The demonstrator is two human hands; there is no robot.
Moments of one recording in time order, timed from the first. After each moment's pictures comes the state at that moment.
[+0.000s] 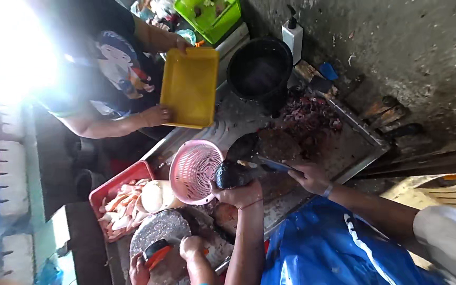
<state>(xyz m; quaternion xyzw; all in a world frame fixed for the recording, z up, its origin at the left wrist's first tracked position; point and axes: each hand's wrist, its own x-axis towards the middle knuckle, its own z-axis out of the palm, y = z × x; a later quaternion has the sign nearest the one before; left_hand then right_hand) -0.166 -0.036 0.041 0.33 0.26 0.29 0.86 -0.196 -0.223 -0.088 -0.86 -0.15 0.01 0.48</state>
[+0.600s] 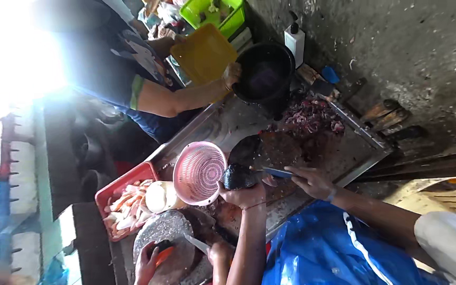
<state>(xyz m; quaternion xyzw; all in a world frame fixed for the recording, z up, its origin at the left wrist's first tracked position) -0.172 -0.035 0.027 0.34 0.29 0.26 0.86 -0.206 -0.228 -0.092 -0.87 -0.18 0.02 0.46</state>
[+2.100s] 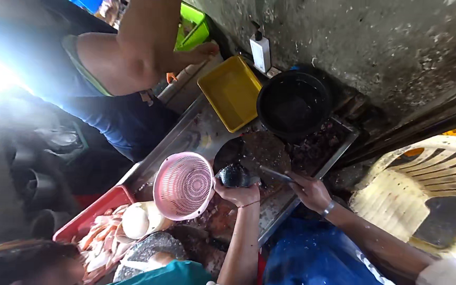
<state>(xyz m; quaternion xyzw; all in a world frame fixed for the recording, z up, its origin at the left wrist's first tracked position) -0.181 -0.027 0.010 0.39 0.25 0.18 0.87 -0.287 -0.197 -0.073 -0.92 0.02 -0.03 0.40</state>
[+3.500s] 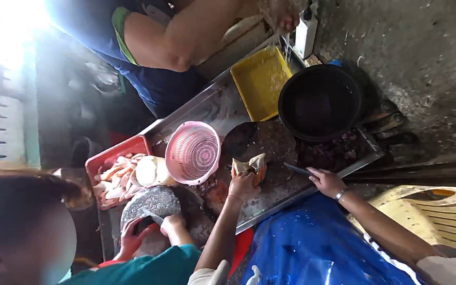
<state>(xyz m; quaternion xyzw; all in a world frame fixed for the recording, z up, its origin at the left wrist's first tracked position) -0.203 0.040 -0.095 0.96 -0.08 -0.28 0.03 -0.237 -0.318 -0.170 -0.93 -0.06 0.22 0.30</state>
